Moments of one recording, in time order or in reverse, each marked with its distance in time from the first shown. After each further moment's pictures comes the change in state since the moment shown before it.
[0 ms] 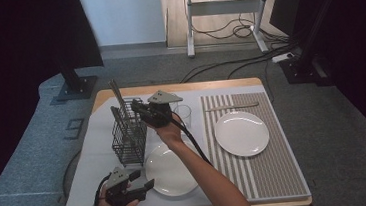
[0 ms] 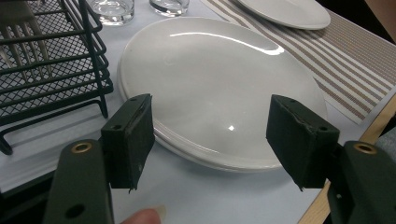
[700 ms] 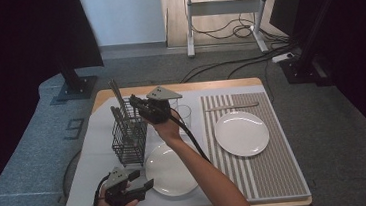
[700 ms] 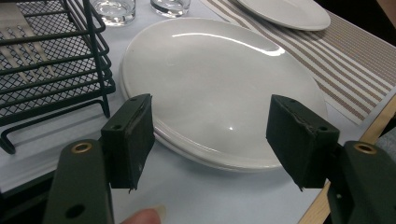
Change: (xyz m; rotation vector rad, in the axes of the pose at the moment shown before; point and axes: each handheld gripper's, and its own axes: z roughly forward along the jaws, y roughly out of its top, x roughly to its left) left arm 0.000 0.000 -0.001 -0.003 -0.001 -0.006; right arm 0.000 0.013 0.000 -0.045 -0.015 -0.012
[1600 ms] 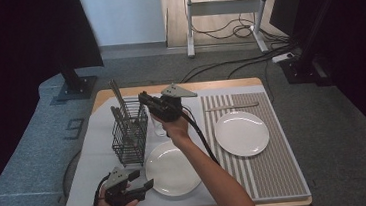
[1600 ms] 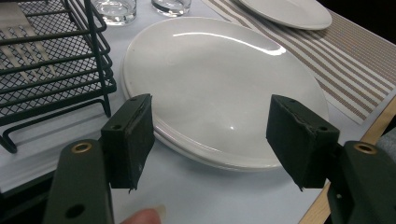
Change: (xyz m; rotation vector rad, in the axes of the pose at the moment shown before) left arm 0.000 0.000 0.000 0.003 0.006 0.002; right arm -0.015 0.006 -0.028 -0.060 0.015 0.102
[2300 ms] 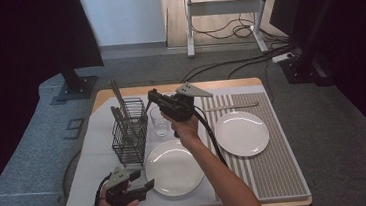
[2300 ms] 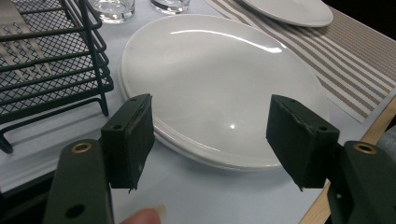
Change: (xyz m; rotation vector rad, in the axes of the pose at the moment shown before) left arm -0.001 0.000 0.002 0.010 0.000 0.007; right arm -0.007 0.012 -0.033 -0.066 0.025 0.056
